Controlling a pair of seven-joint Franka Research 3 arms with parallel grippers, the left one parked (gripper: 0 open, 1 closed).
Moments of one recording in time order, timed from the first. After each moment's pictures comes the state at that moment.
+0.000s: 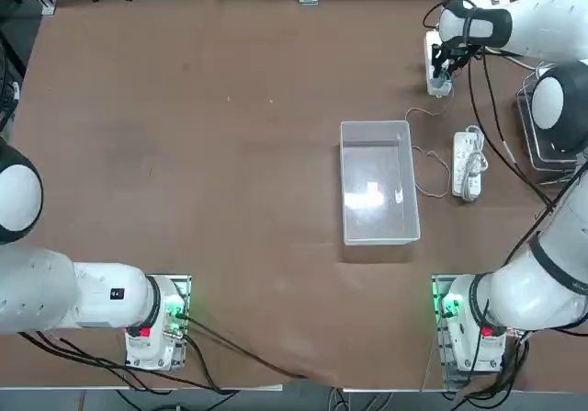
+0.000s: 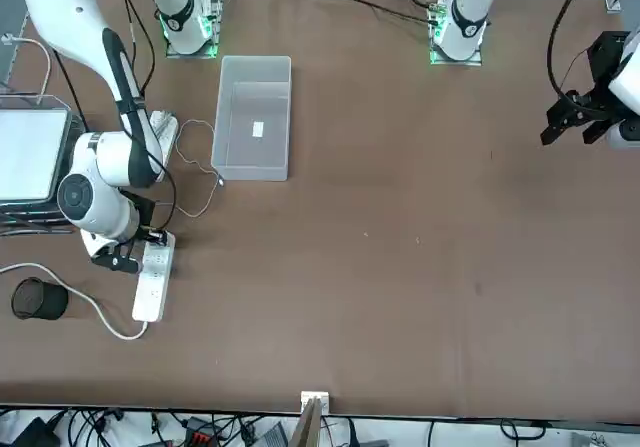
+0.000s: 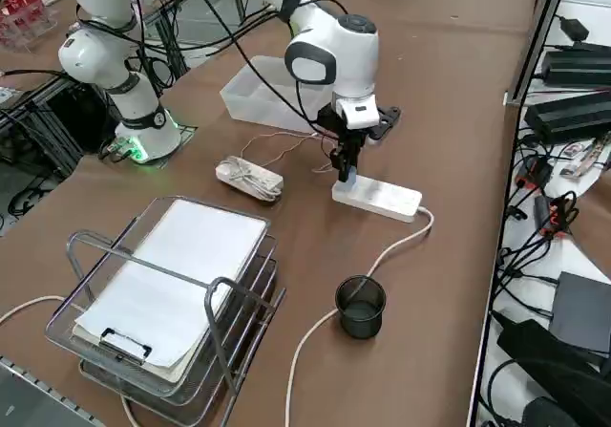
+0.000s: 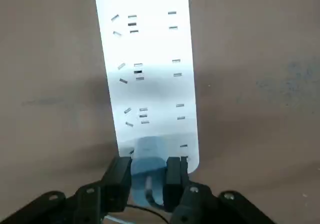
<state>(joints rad) 0.11 0.53 -0.08 -1.82 -0.04 2.30 0.23</state>
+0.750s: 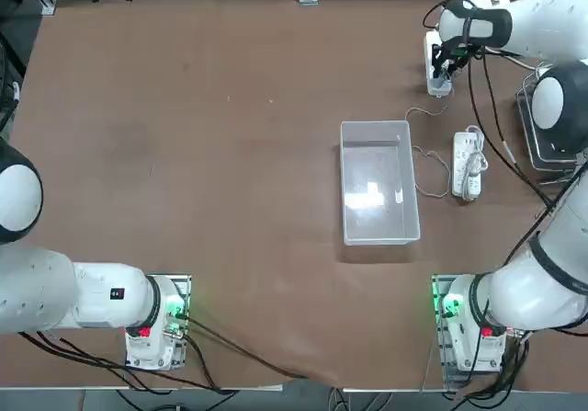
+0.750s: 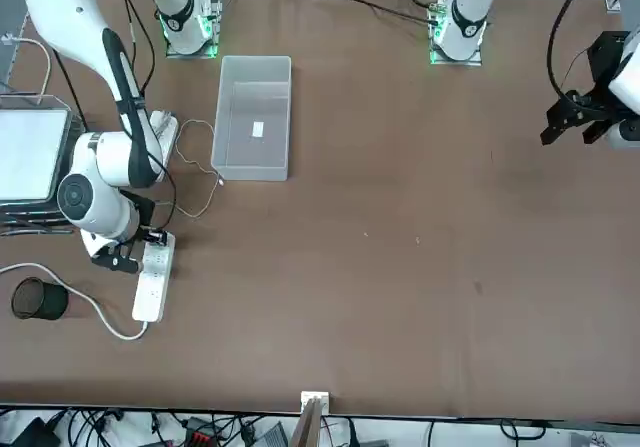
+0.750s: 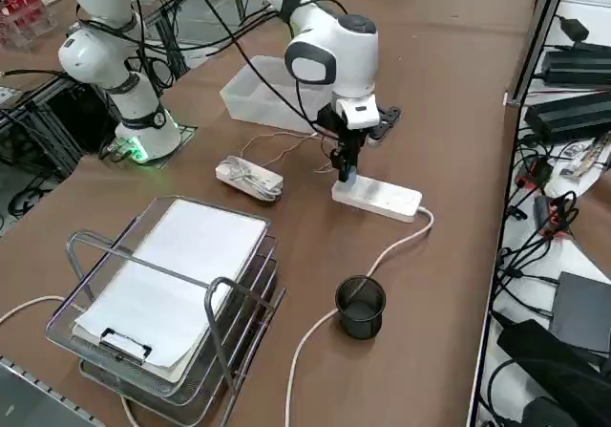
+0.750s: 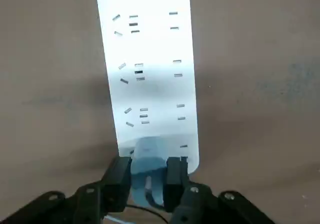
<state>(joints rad) 0.11 0.53 -0.08 -1.82 -0.04 2.30 0.22</state>
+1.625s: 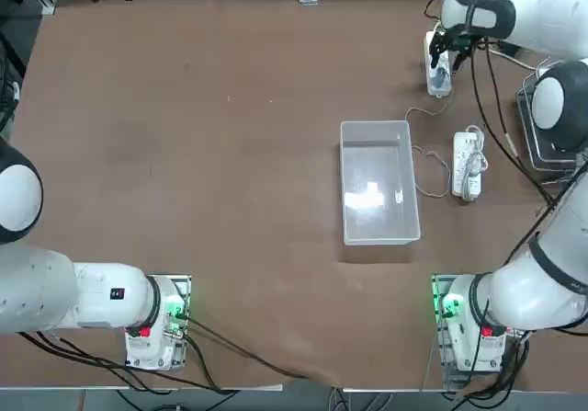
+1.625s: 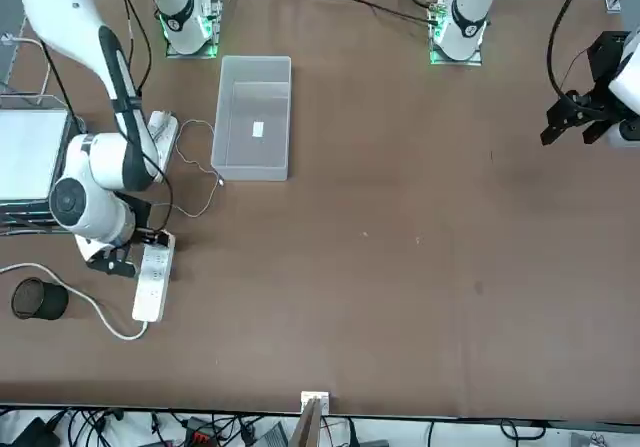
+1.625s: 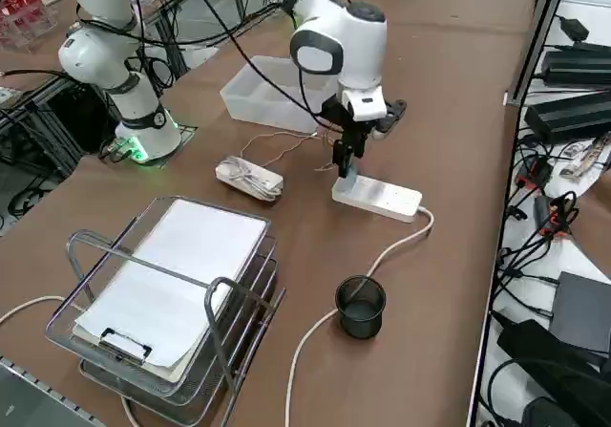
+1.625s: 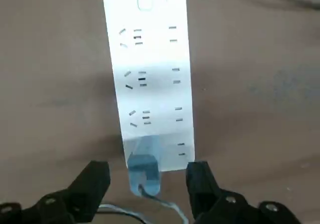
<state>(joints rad) 0.11 0.52 -0.08 -1.73 -0.04 2.19 0.22</state>
